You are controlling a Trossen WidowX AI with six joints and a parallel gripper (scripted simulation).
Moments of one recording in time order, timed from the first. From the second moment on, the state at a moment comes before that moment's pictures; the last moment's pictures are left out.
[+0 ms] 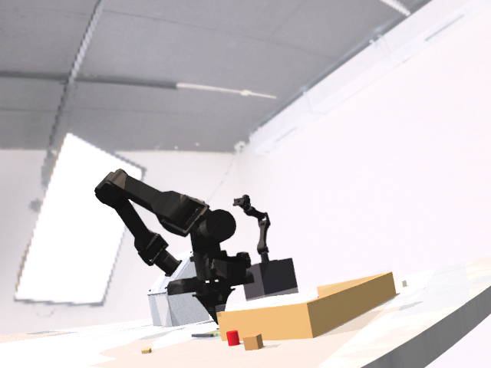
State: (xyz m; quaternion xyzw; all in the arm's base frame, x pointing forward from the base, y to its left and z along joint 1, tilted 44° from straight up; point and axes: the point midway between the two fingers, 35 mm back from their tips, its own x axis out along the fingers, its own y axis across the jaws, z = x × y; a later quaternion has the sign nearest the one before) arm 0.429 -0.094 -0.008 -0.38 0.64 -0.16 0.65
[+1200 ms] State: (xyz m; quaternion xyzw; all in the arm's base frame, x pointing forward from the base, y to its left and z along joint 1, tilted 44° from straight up) arm 0.427 -0.105 -0.017 -0.38 0.64 -0.16 0.64
